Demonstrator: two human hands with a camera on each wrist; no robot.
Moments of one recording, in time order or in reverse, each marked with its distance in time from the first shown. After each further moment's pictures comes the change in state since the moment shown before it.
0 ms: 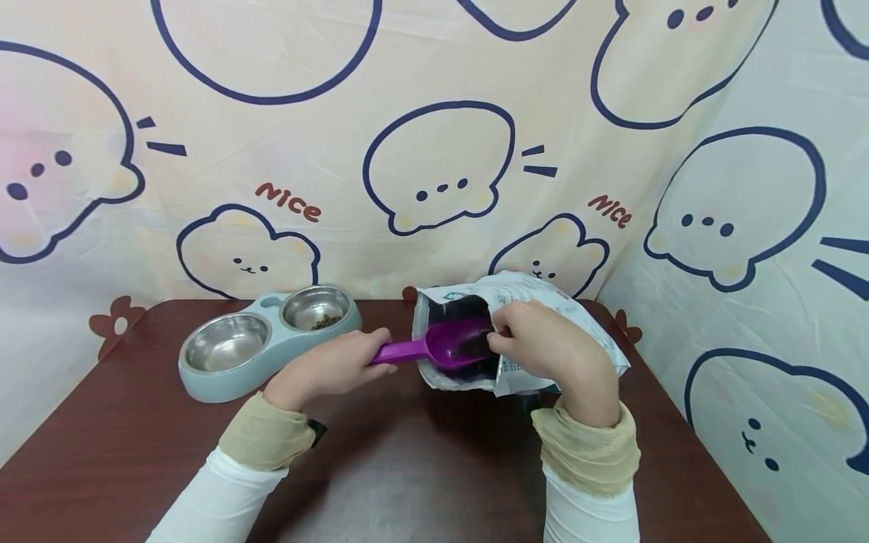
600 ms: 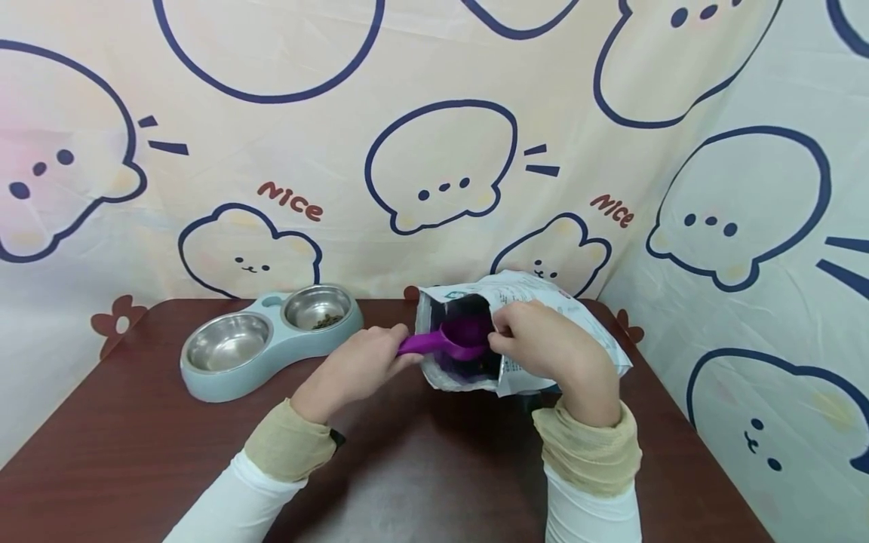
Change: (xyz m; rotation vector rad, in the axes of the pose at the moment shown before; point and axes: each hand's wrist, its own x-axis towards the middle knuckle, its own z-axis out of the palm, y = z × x) left_hand 0.011 0.028 0.015 0.087 0.174 -0.019; right_hand 0.001 -0.001 0.002 -0.001 -0.003 -0.011
